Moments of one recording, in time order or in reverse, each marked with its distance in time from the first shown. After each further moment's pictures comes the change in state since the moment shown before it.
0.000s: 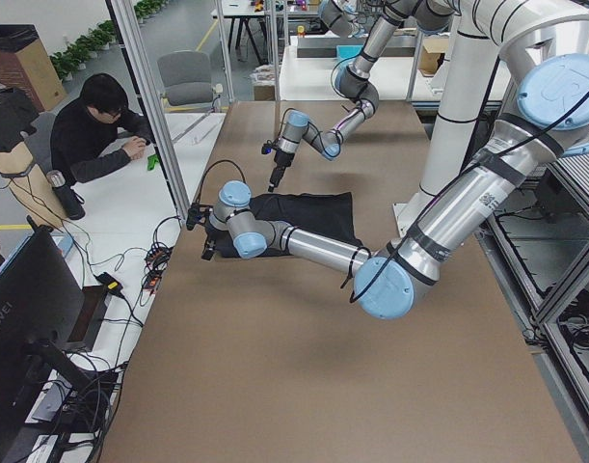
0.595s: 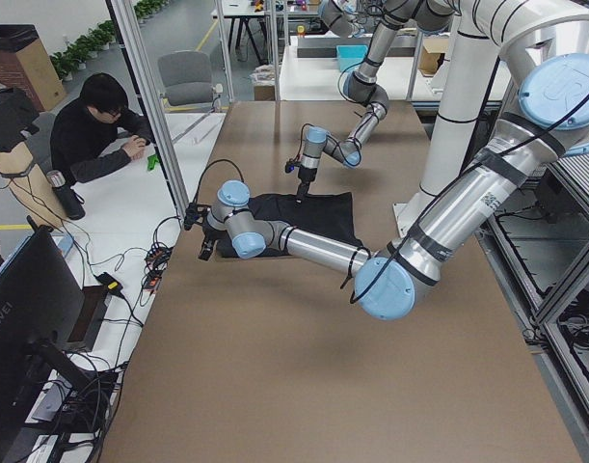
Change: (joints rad) left arm -0.012 0.001 -0.001 0.000 0.006 -0.003; right arm -0.126 -0.103 0.060 -0.028 0.001 0.060
